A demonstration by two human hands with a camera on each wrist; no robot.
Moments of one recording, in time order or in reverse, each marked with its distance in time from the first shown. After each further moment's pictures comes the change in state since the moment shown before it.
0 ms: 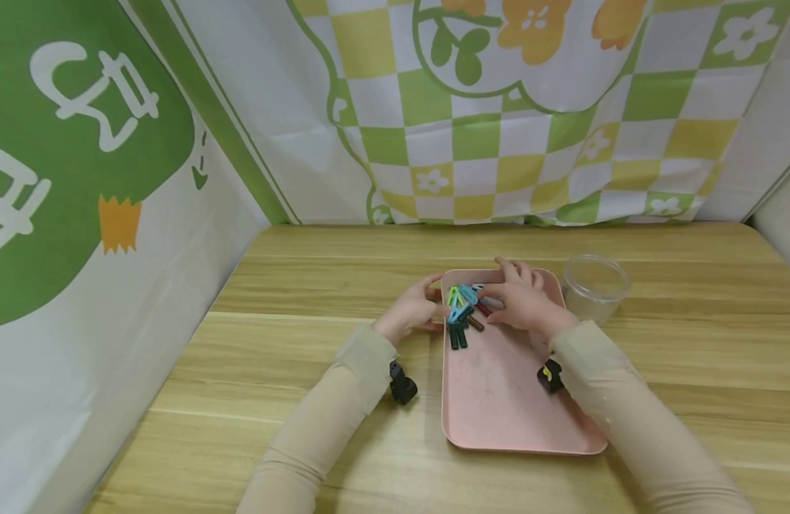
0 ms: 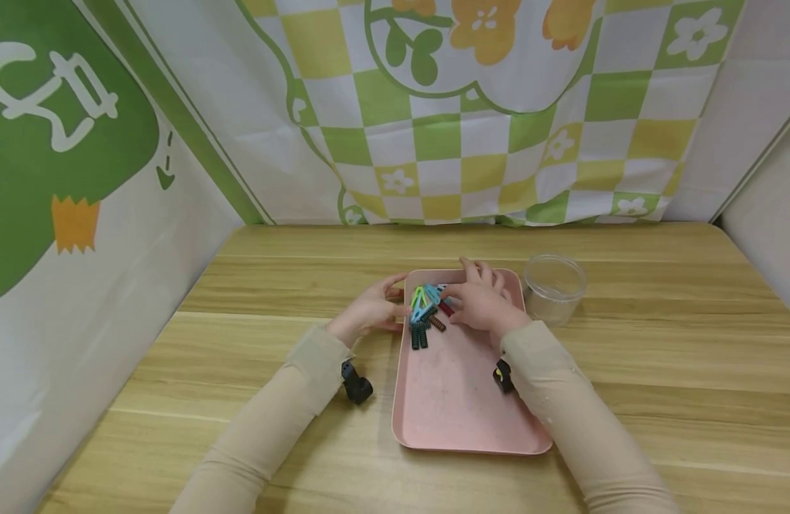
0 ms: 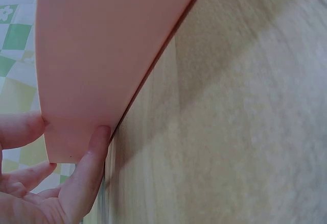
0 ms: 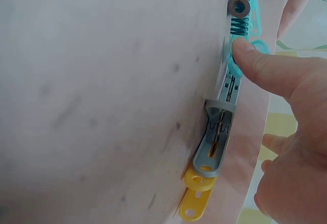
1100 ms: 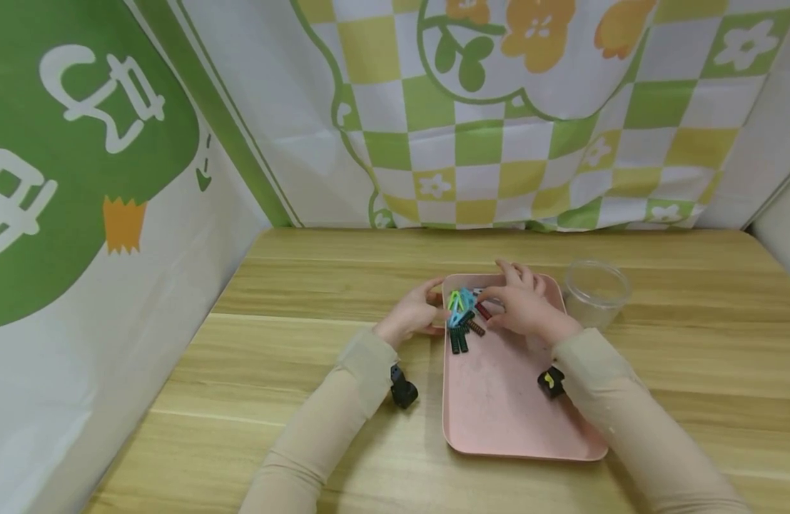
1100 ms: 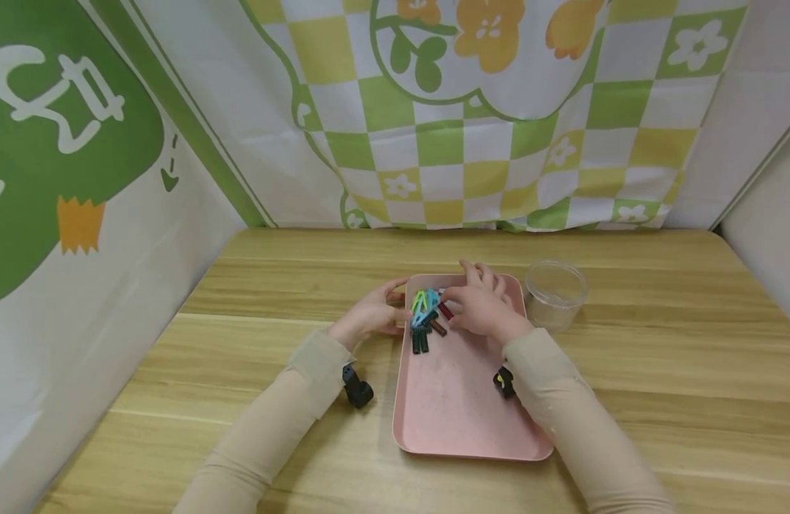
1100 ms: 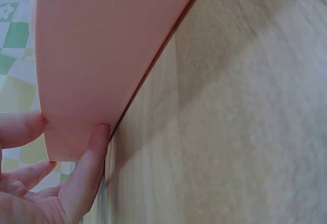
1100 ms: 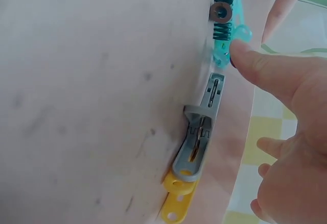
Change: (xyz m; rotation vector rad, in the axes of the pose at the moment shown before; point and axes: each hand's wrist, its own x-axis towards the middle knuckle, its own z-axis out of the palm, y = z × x) left_hand -0.001 -0.001 -0.001 -0.034 -0.005 -0.005; right_hand -0.002 -0.004 -0.003 0.013 0.036 -0.003
